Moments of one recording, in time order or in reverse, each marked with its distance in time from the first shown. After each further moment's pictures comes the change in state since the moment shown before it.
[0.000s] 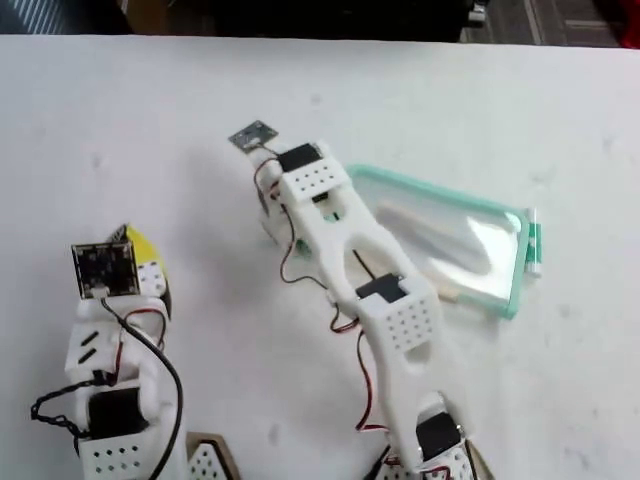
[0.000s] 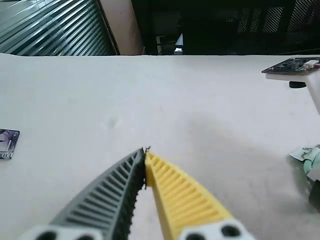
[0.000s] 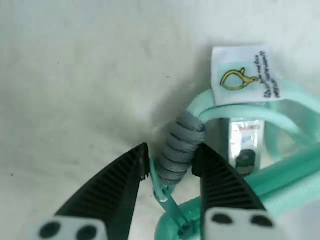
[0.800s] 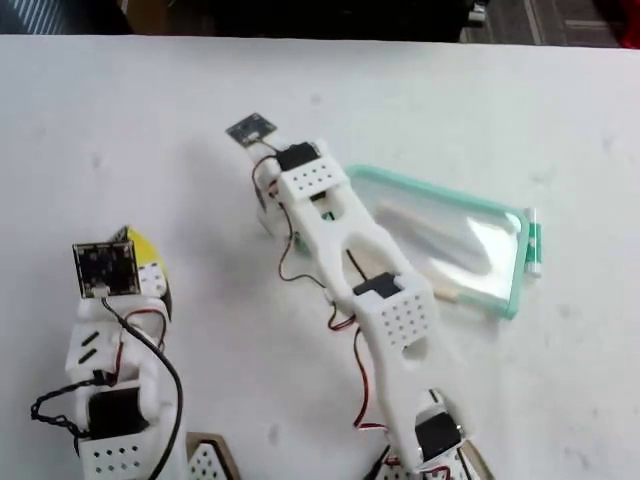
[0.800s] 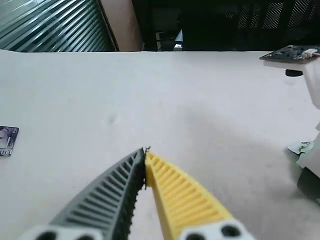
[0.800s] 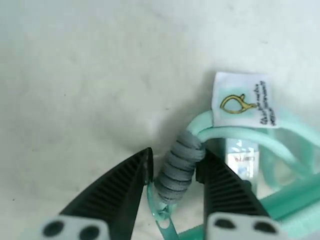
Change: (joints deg) left arm 0.0 -0.1 0.0 0.9 0.0; right arm 0.0 3.3 -4.2 -2.5 -0.8
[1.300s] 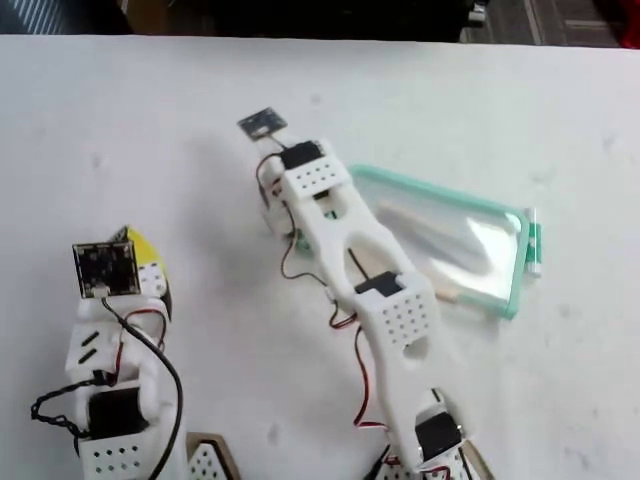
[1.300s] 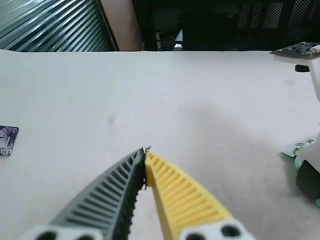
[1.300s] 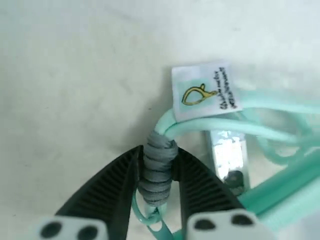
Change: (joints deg) left arm 0.0 0.0 0.0 0.0 0.0; right arm 0.4 0.0 -0.1 -0.5 -5.4
